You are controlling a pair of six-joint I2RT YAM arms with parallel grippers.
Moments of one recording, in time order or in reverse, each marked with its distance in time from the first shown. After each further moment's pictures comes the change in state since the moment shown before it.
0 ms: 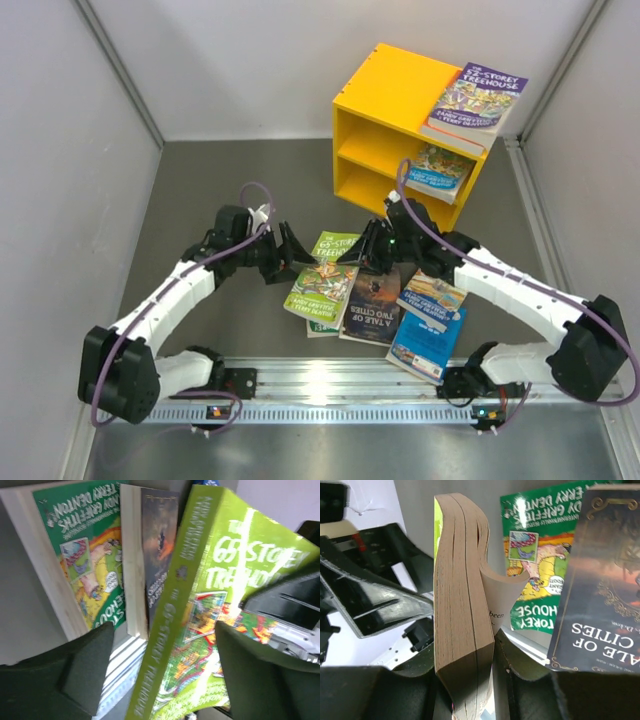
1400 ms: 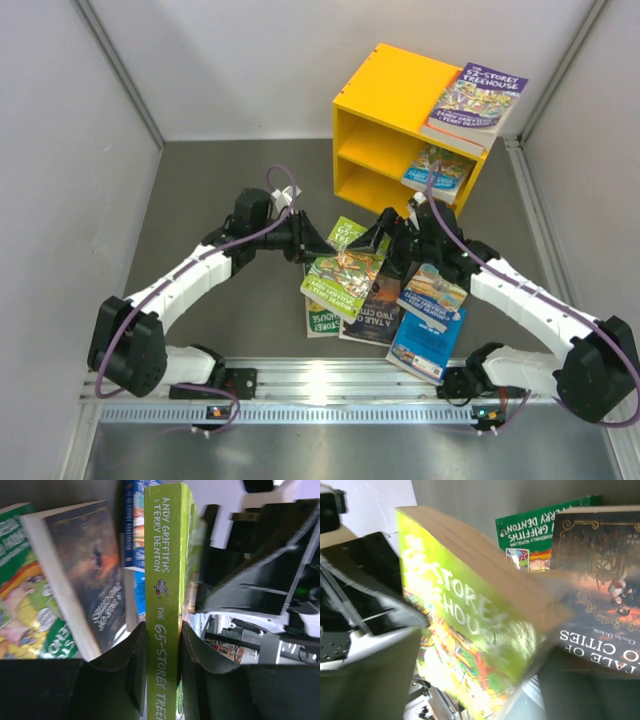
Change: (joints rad) left arm -0.113 0.138 0.089 0.222 0.089 -0.096; right arm -0.146 -0.107 -0.163 0.131 -0.108 0.051
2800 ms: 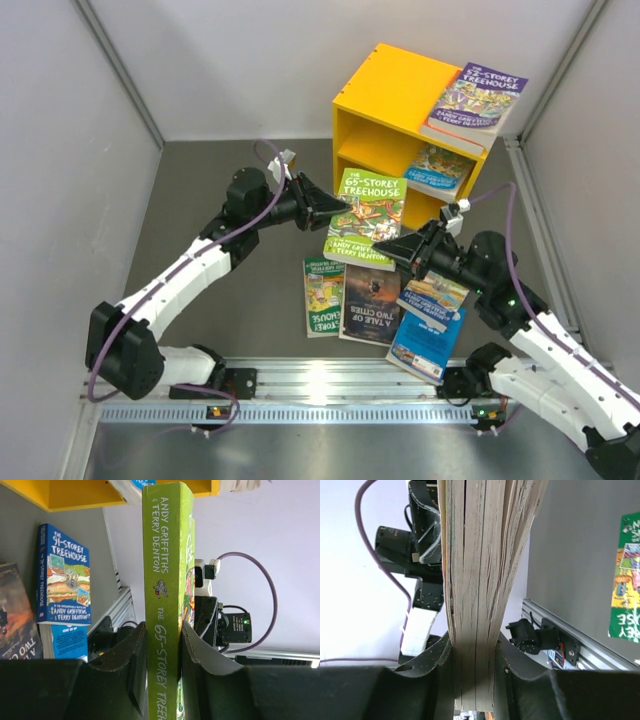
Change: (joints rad) left arm -0.047 -0.011 0.164 0.276 -0.130 -0.414; right arm -0.008 -0.450 -0.159 0.220 0.006 0.269
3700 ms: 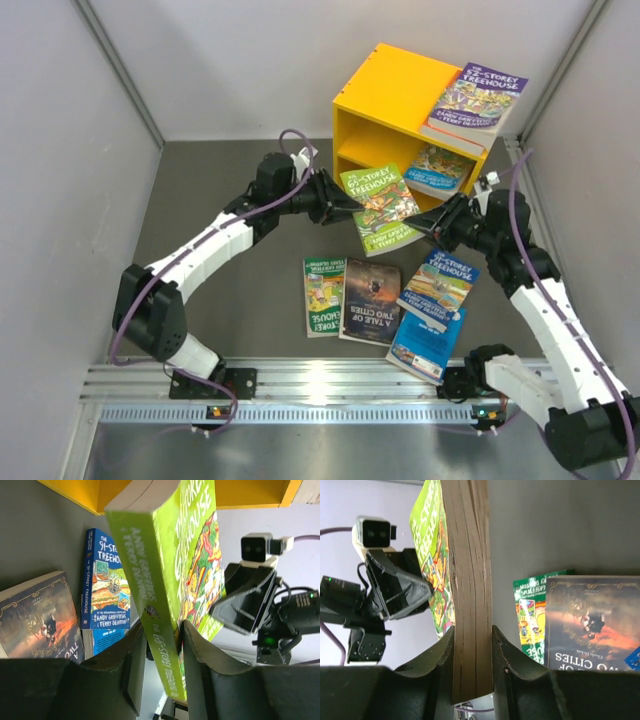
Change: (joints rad) left arm -0.022 0.223 0.187 -0.206 -0.023 0.204; right arm -0.364 0.196 0.222 -0.366 -0.080 -0.354
